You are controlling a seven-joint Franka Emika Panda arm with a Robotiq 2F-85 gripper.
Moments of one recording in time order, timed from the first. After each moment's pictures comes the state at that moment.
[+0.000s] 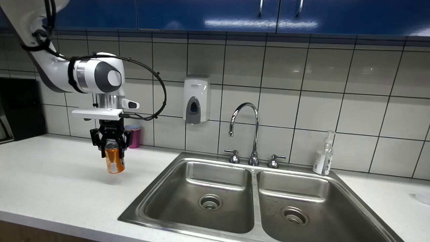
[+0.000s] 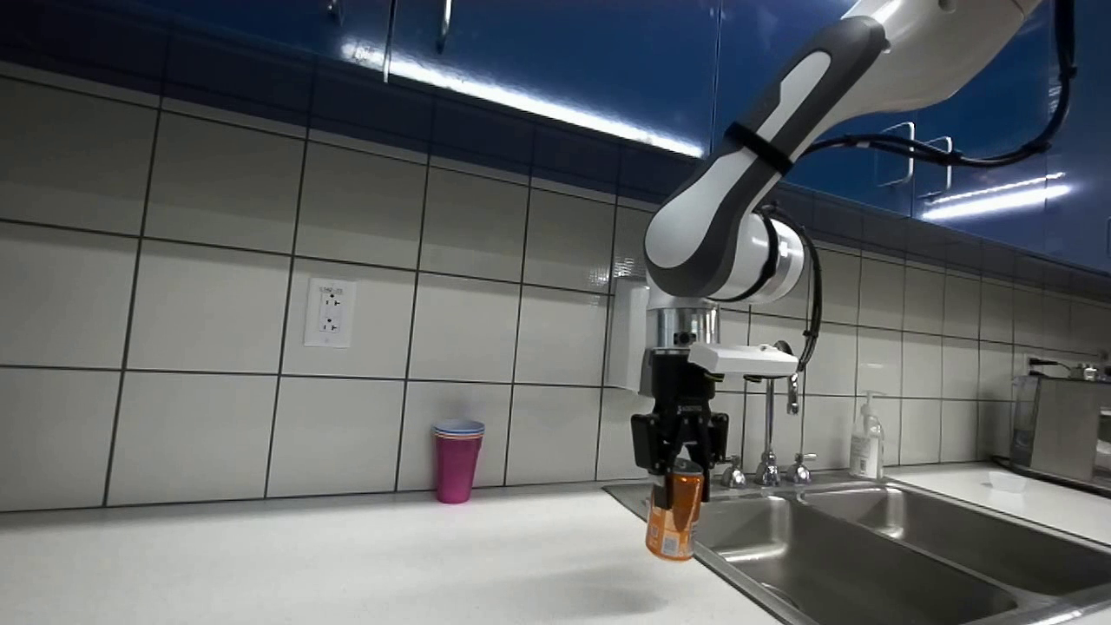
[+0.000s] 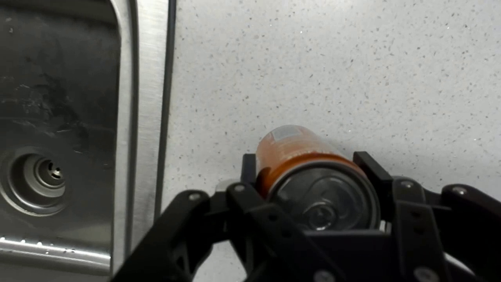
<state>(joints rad) 0.11 0.04 0.07 -2.38 -0.02 2.36 -0.02</state>
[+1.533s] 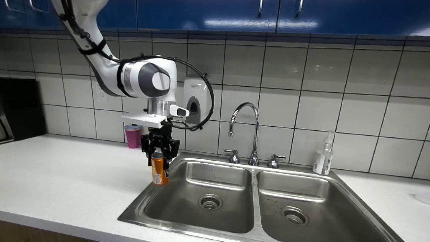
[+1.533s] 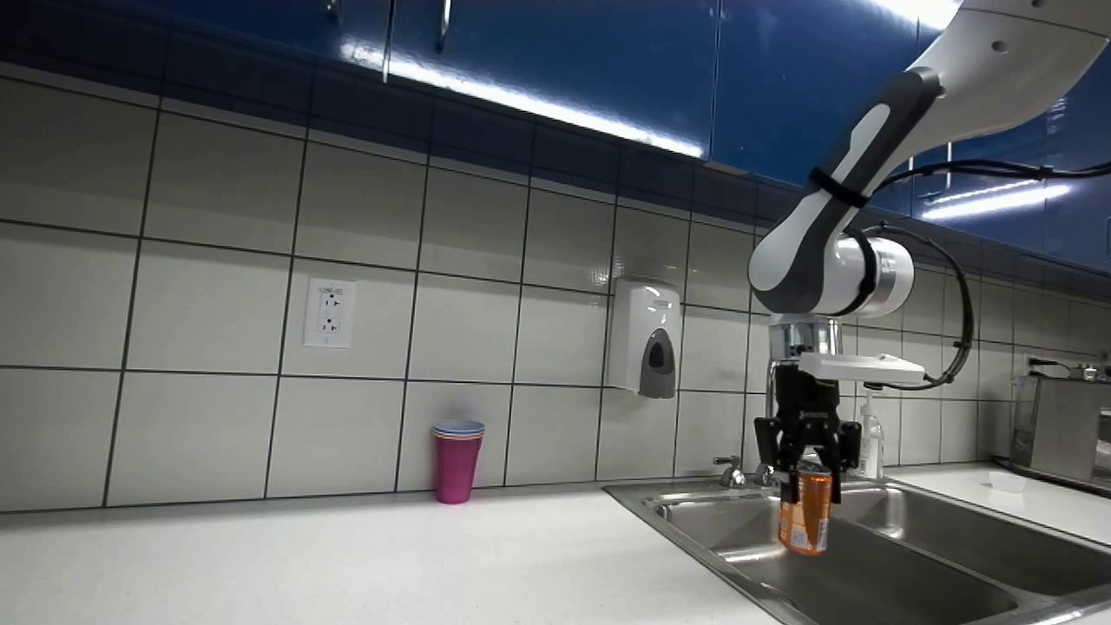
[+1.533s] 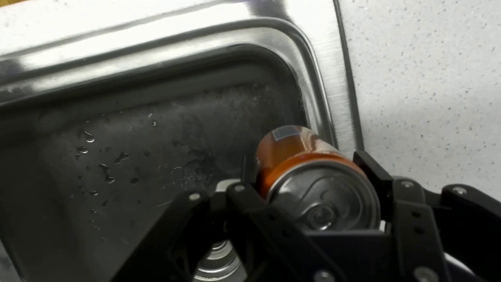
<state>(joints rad) -0.09 0.01 -0.13 -2.43 -0.02 2.34 -0.02</state>
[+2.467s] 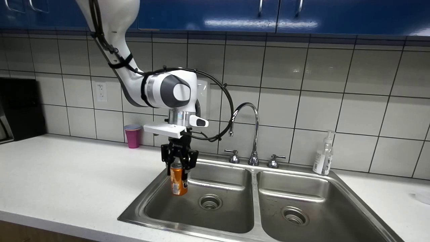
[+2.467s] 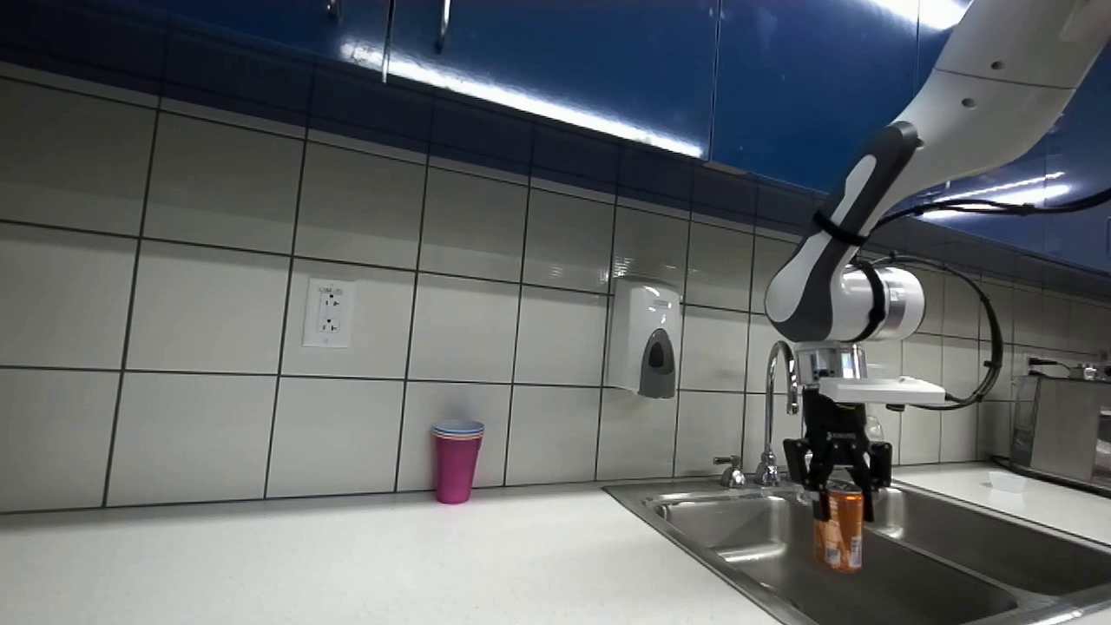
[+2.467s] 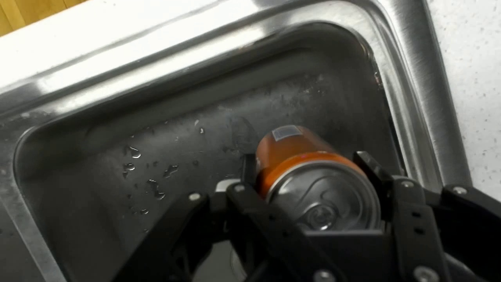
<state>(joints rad) -0.15 0.15 -0.20 -2.33 -0.03 2.34 -0.02</state>
